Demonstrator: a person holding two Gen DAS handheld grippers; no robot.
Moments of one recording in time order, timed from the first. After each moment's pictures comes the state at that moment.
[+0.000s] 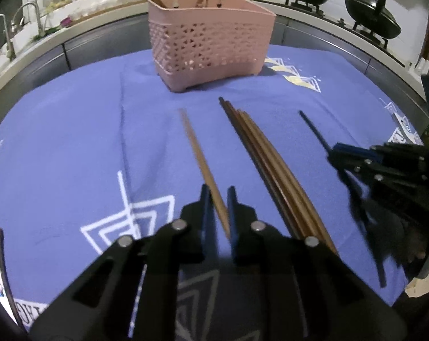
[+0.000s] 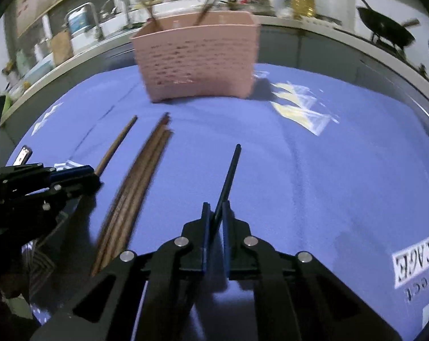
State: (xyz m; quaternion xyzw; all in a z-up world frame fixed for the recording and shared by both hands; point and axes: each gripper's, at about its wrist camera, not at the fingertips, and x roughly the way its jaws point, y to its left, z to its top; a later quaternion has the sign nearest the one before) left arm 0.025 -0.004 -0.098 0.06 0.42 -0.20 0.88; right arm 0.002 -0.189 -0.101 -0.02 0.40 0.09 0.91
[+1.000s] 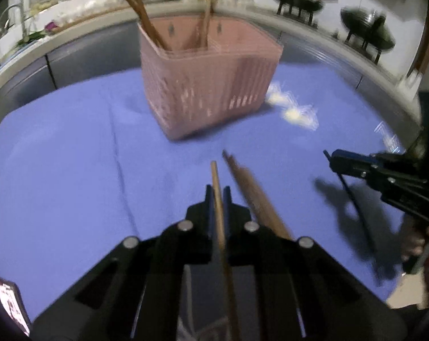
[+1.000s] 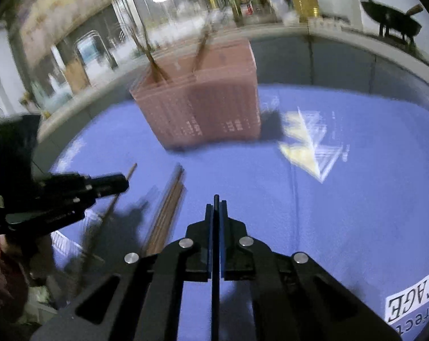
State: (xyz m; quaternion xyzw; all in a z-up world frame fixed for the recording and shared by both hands) left arm 0.074 0.007 -0.045 0.03 0.41 -0.25 0.88; right arm 0.024 -0.209 -0.041 0.05 0.35 0.17 0.92
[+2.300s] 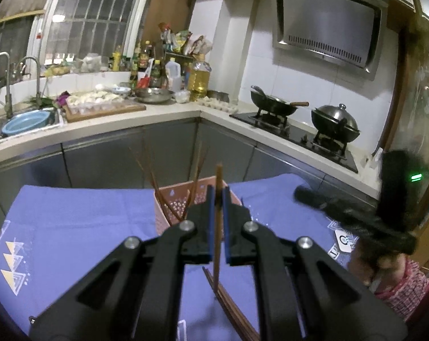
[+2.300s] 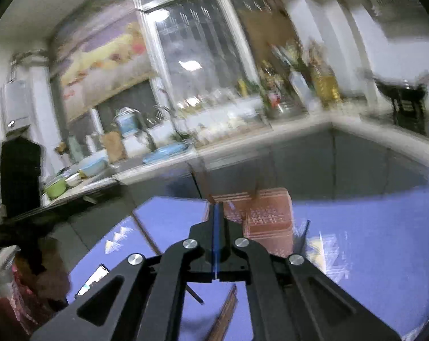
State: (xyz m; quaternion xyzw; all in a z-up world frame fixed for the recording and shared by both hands) left arm 0.048 0.044 0.121 -0.04 0.23 -0.28 0.93; right arm 0.032 -0.210 0.080 0.10 0.20 0.21 0.95
